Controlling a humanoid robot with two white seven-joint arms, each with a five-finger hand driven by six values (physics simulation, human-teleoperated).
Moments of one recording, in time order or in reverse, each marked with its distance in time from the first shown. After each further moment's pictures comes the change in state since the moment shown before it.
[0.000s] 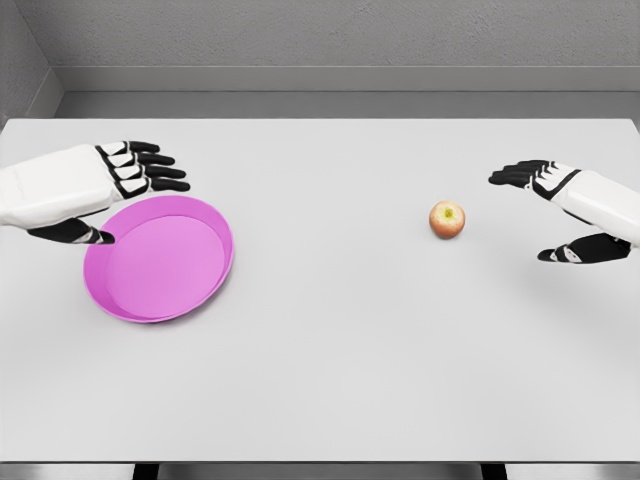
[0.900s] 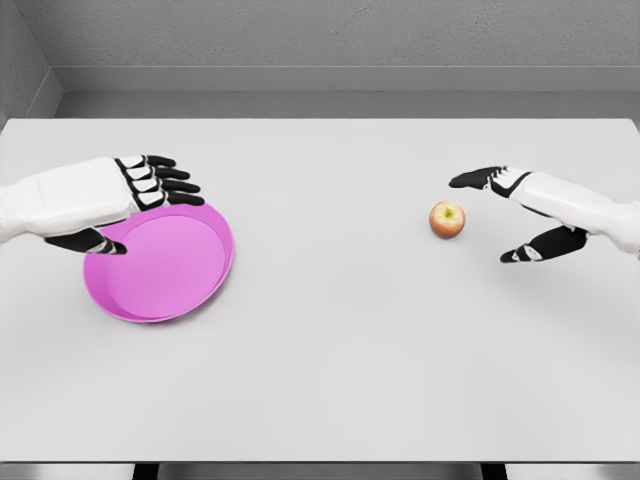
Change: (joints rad) left arm -0.005 -0.043 -0.007 0.000 -0.001 0.000 -0.067; right arm -0.202 -0.040 0.320 0.141 -0.146 0.000 0.000
